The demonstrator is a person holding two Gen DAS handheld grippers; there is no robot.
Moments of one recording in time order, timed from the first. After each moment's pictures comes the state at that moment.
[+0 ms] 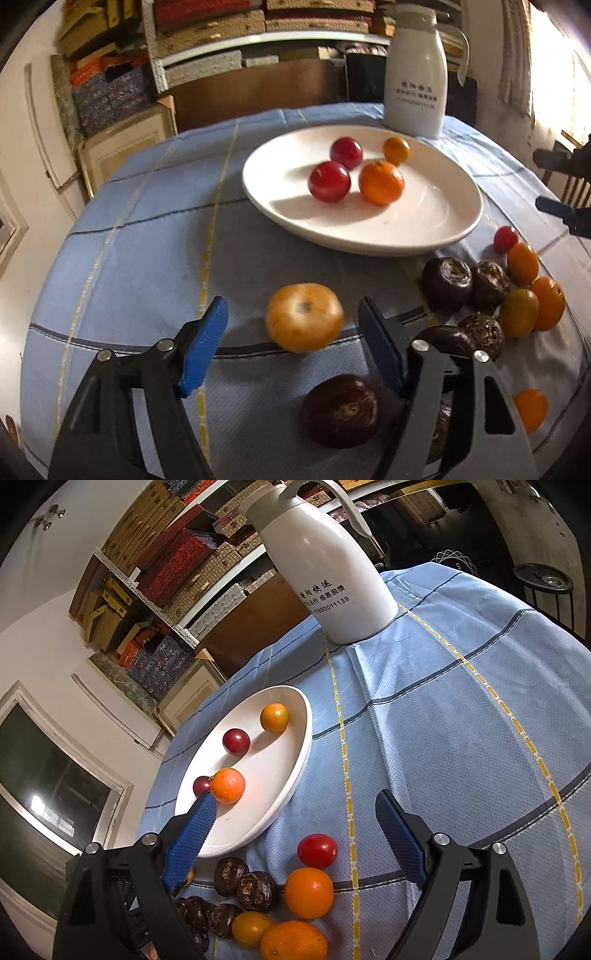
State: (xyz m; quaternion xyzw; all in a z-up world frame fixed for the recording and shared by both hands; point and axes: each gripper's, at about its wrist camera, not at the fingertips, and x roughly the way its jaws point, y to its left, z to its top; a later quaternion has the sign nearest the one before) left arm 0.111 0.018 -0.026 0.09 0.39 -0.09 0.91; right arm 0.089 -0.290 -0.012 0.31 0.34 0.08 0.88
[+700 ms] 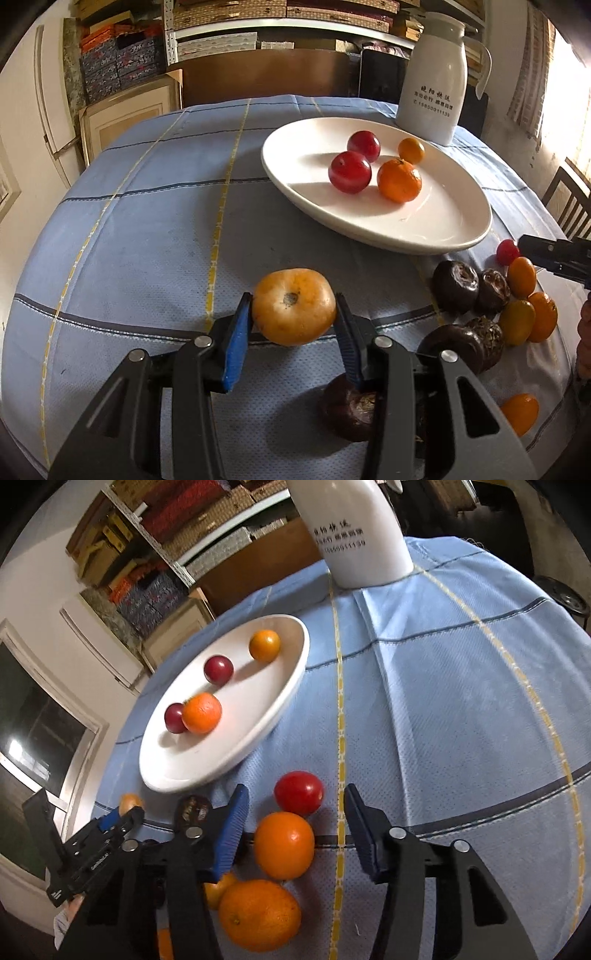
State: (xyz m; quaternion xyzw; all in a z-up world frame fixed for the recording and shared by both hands) left arm 0.114 0.043 -0.026 0.04 0.41 -0.09 0.91; right arm 0.095 -0.261 -0.041 0.22 0.43 0.09 0.87
